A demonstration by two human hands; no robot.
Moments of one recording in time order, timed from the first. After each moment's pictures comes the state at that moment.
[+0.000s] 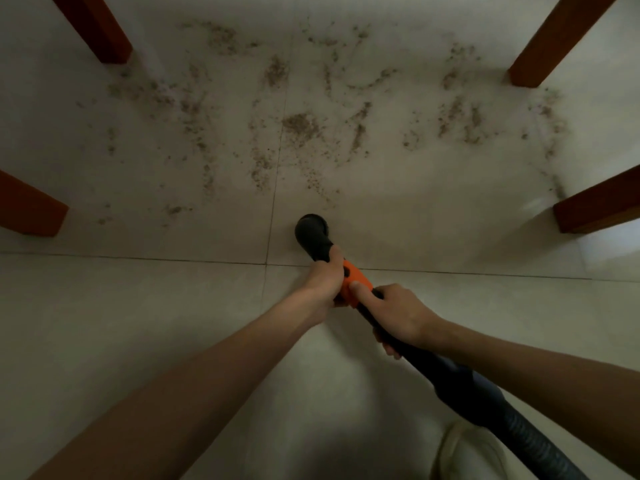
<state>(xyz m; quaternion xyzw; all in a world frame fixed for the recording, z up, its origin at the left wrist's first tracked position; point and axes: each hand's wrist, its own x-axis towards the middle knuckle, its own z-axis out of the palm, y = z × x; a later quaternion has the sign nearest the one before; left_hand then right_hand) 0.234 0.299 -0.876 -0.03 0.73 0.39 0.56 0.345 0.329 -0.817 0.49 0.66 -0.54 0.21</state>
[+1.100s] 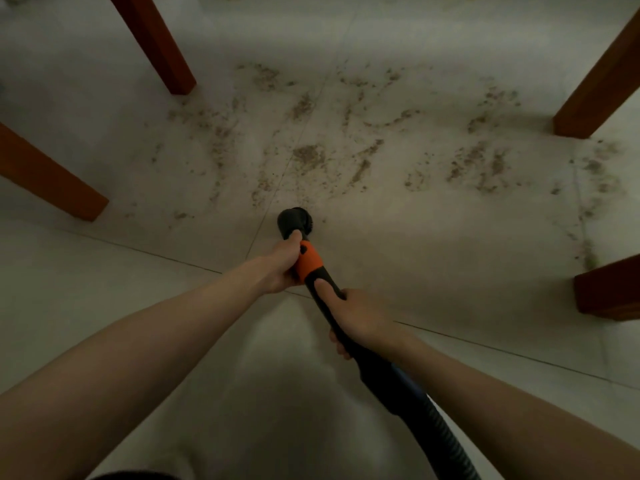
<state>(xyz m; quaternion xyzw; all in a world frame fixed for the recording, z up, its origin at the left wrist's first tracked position) 0.232 0.372 -0.844 -0.11 0.74 0.47 0.48 0.371 0.413 -0.839 0.38 0.65 -0.63 0.19</state>
